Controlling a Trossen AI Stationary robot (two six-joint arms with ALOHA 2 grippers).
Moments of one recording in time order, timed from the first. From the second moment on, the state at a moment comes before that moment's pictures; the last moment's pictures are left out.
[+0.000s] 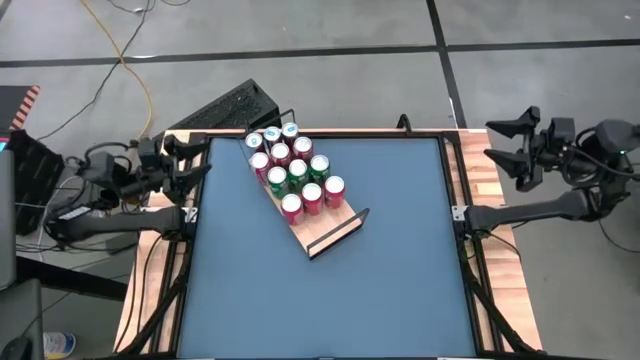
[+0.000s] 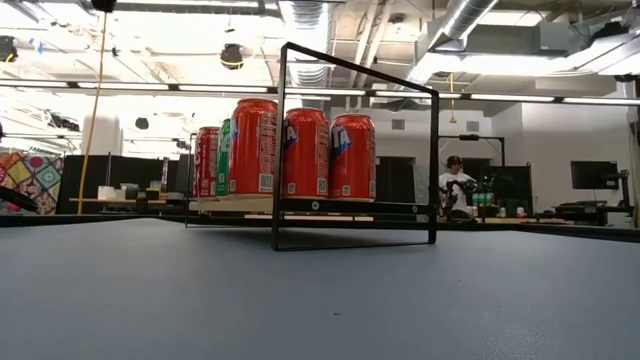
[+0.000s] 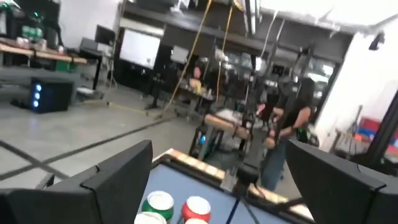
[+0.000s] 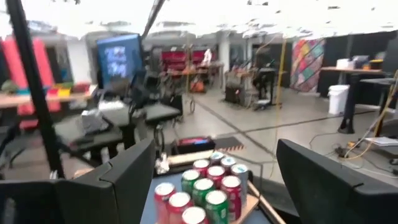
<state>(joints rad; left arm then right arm) 0.18 0.31 0.77 -0.19 -0.19 -0.28 0.02 0.45 1.31 -0.74 0.29 0.01</state>
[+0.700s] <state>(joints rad) 0.18 0.00 0.20 0.18 -0.14 -0.48 0.07 0.06 0.92 -0.64 0.41 0.28</state>
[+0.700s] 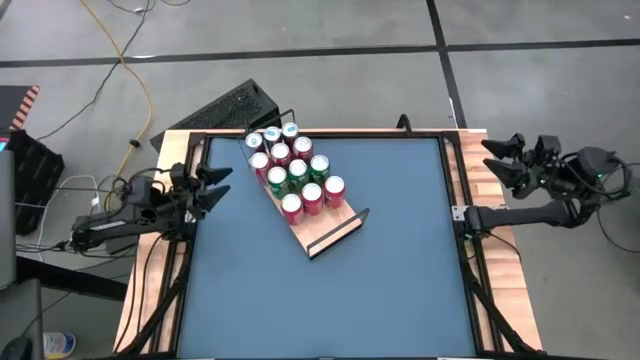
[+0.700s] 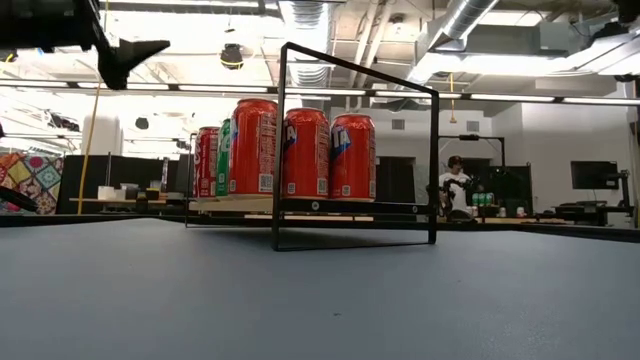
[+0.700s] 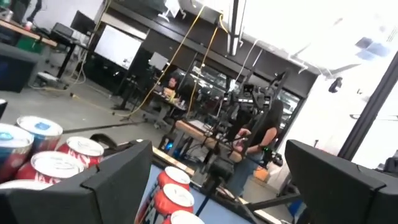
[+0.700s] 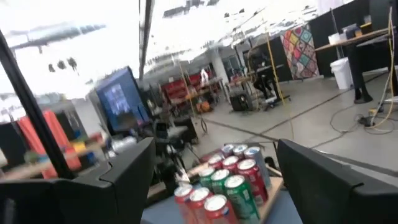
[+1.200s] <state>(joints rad) 0.02 0.02 0.07 0.31 -0.03 -0.41 0.19 0.00 0.76 -0.57 0.53 0.28</state>
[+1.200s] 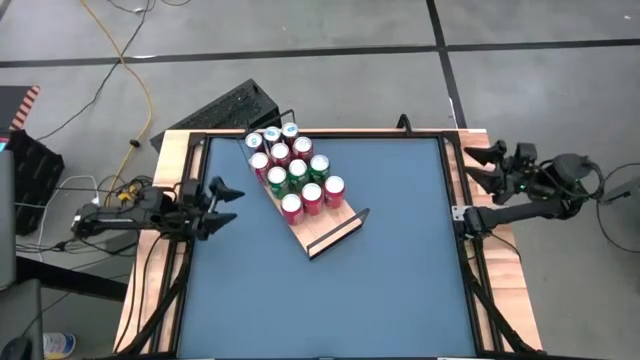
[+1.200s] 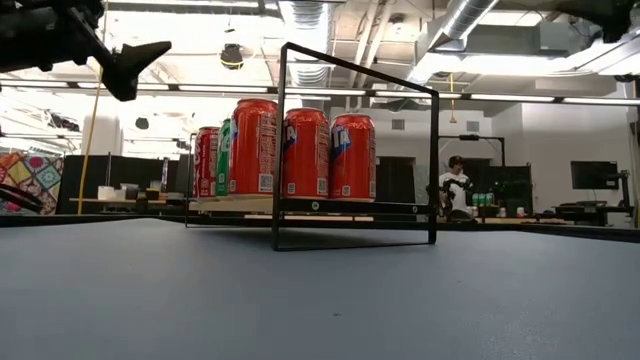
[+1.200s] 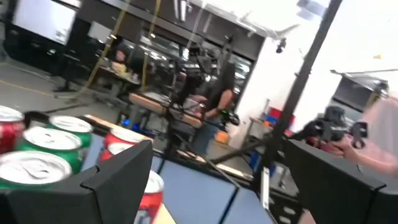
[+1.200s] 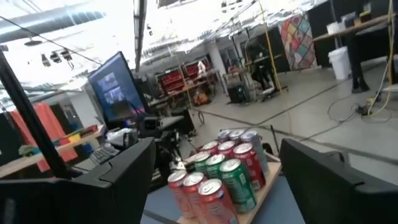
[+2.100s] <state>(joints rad) -0.11 0.02 0.07 0.29 0.13 -0.26 0.17 0.01 0.01 0.17 0.34 0.23</state>
